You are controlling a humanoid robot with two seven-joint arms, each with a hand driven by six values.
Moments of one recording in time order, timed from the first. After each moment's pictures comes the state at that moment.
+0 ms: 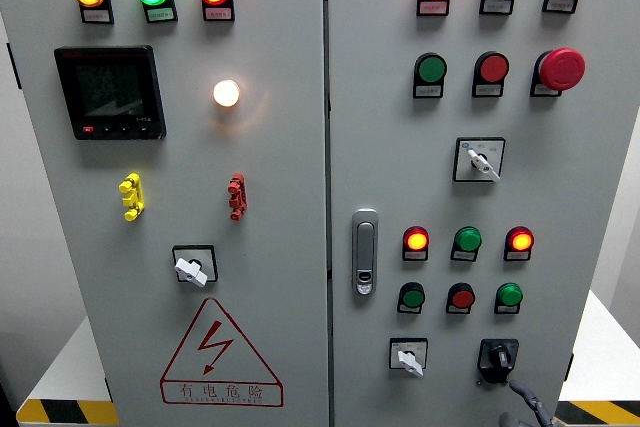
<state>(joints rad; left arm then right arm) -0.01 -0.09 0.04 -0.12 -0.07 -0.02 -0.15 0.17 0.14 1.50 1.42 -1.48 0.07 -0.03</state>
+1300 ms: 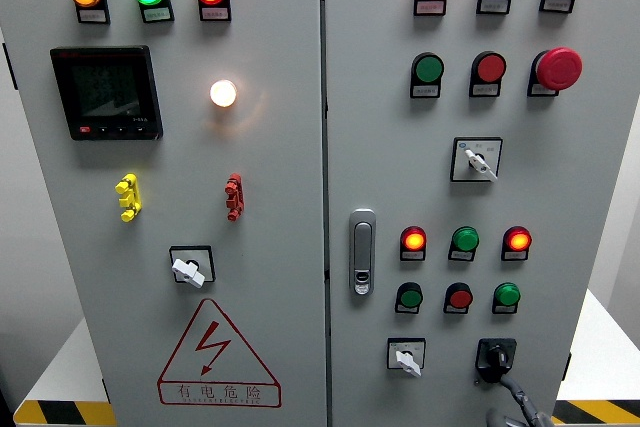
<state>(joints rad) -0.01 -0.09 0.04 -0.12 -0.07 -0.02 -0.15 0.18 0.14 1.46 1.44 -1.48 0.07 -0.05</state>
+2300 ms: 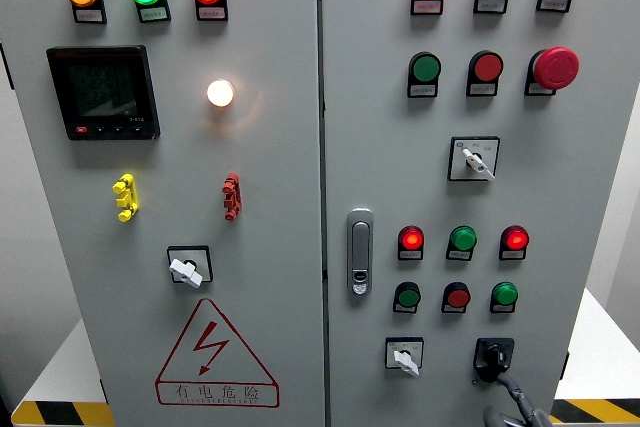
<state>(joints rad) -0.01 -0.09 0.04 -0.12 -0.07 -0.02 -0.15 0.18 0.14 1.45 1.46 -1.48 0.07 -0.07</state>
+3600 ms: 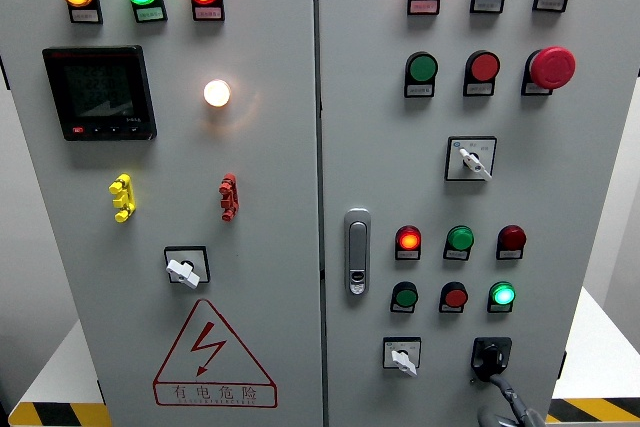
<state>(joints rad) -0.01 -0.09 0.04 -0.12 -0.07 -0.02 -0.15 0.19 0.14 1.43 1.46 -1.47 0.07 -0.07</state>
